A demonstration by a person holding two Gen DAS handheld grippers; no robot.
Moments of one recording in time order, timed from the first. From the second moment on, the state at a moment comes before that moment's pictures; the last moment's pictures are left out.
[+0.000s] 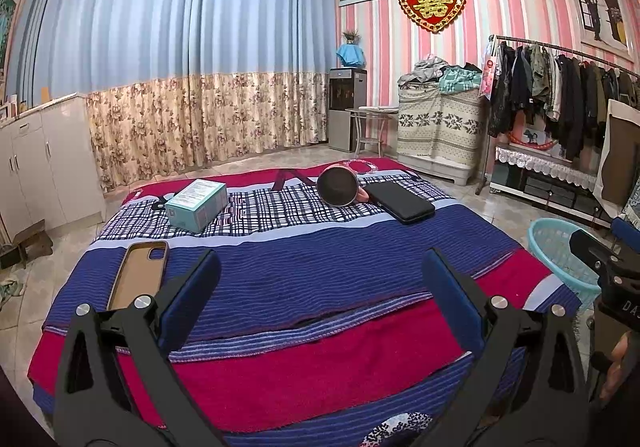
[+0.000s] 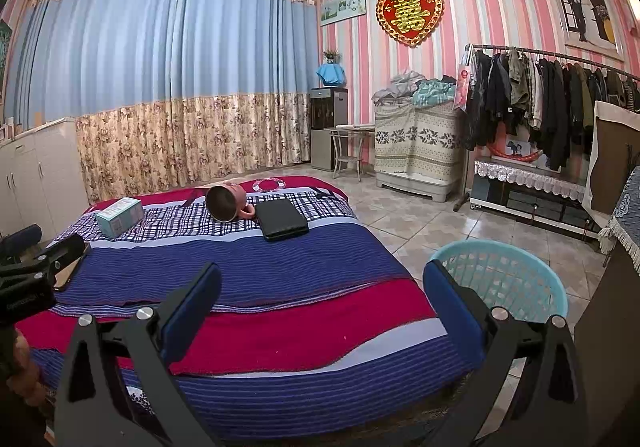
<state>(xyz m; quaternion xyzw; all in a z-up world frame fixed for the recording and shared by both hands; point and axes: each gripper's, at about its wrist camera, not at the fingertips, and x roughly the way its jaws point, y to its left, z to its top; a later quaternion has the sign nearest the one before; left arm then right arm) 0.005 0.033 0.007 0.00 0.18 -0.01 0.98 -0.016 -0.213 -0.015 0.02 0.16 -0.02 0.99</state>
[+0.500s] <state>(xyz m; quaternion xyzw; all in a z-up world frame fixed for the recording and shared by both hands) 0.005 0.035 0.011 0.00 0.18 -0.01 0.98 -0.014 -0.213 -0.012 0.02 0.15 -0.02 0.99</state>
